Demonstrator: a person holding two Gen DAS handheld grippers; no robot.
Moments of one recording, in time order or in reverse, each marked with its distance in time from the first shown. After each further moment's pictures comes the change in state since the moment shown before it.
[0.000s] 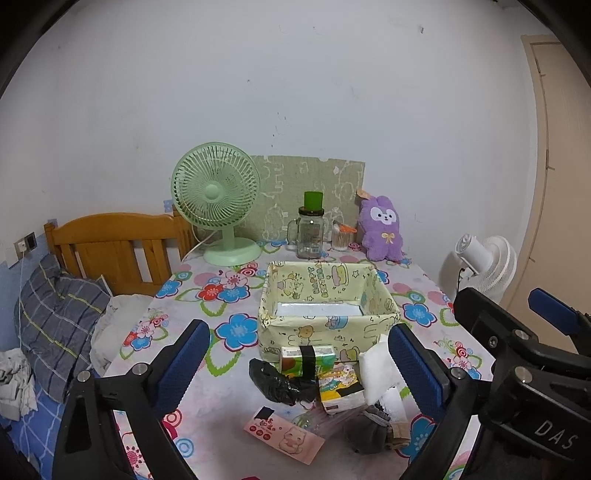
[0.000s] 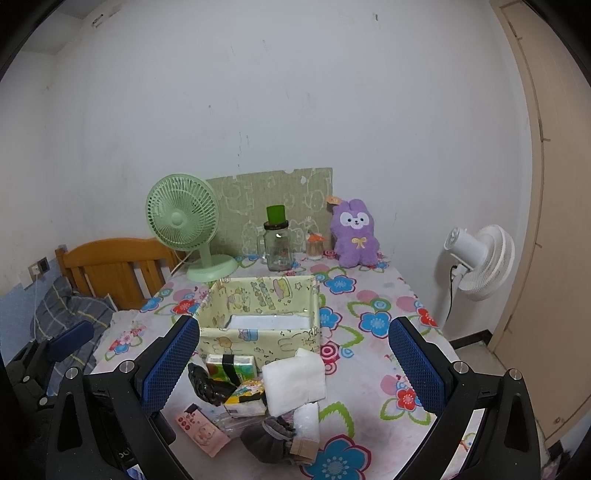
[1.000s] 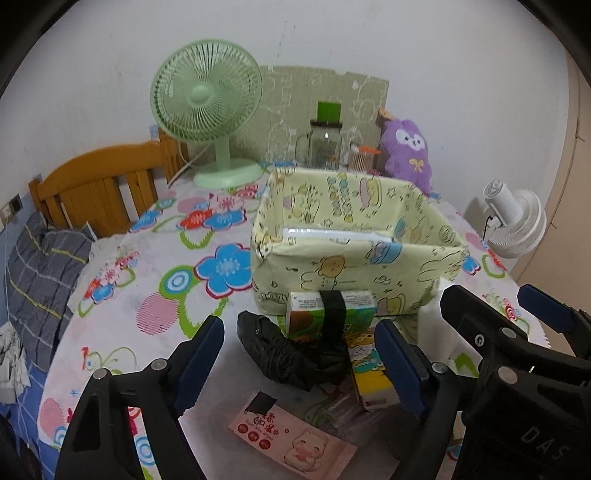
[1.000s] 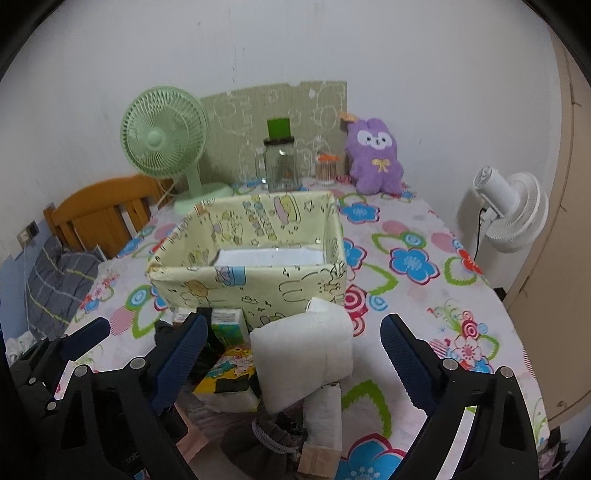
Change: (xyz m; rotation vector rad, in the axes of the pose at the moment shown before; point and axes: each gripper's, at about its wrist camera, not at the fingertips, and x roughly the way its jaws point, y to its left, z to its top) left arm 0.116 0.014 -0.042 -0.024 0.265 0.015; right arm 0.125 0.004 -0.047 -0.001 0.269 0.019
